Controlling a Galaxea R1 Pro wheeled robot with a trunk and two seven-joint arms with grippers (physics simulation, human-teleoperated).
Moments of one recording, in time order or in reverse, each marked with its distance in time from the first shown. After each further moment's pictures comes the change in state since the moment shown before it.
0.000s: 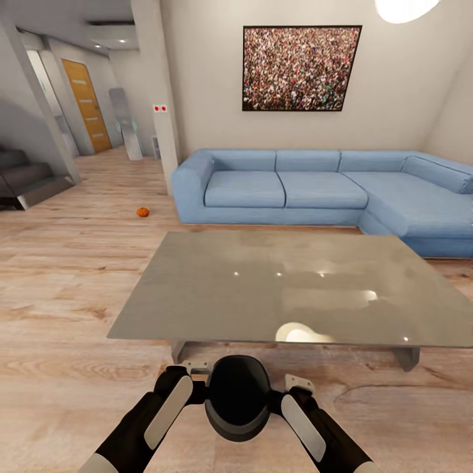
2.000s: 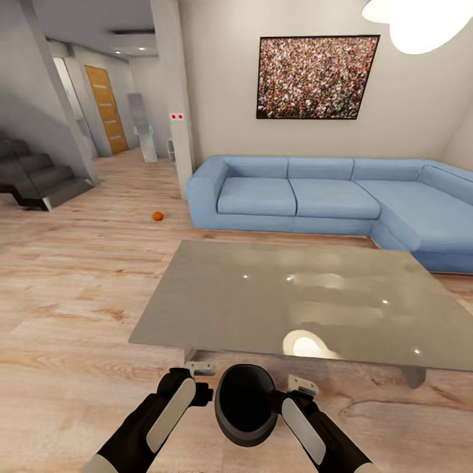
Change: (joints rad) left arm 0.001 0.000 -0.033 -0.004 0.004 -0.001 0.000; right arm 0.000 0.000 0.002 0.036 0.010 -0.081 0.001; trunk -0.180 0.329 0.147
